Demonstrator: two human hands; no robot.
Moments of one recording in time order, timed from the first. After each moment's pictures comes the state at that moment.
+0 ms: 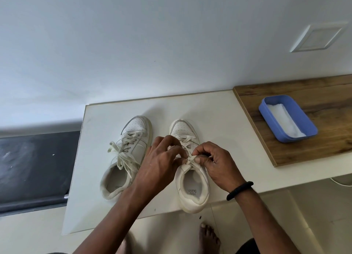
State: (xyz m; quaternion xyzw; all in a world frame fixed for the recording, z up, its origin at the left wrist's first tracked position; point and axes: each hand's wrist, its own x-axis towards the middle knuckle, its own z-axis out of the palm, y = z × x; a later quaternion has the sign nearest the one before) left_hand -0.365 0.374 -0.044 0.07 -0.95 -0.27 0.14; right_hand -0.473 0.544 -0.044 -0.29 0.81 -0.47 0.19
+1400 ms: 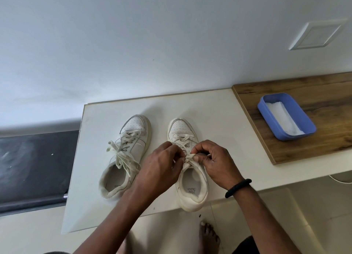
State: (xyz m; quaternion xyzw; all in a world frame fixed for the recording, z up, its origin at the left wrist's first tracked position) left_hand -0.362 0.385 -0.026 0.12 -0.93 -0.33 0.07; right_hand -0.473 0.542 -0.042 -0.29 0.81 -0.47 0.19
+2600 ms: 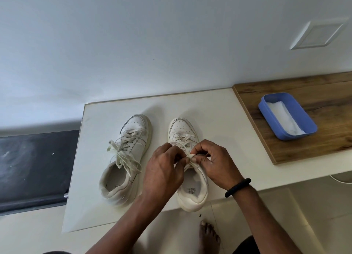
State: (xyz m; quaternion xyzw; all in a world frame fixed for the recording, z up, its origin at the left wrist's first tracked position) left_hand -0.359 0.406 -0.033 0.20 -0.90 -0.35 0.17; right_hand -0.473 0.541 -0.043 -0.34 0.81 -0.45 0.16
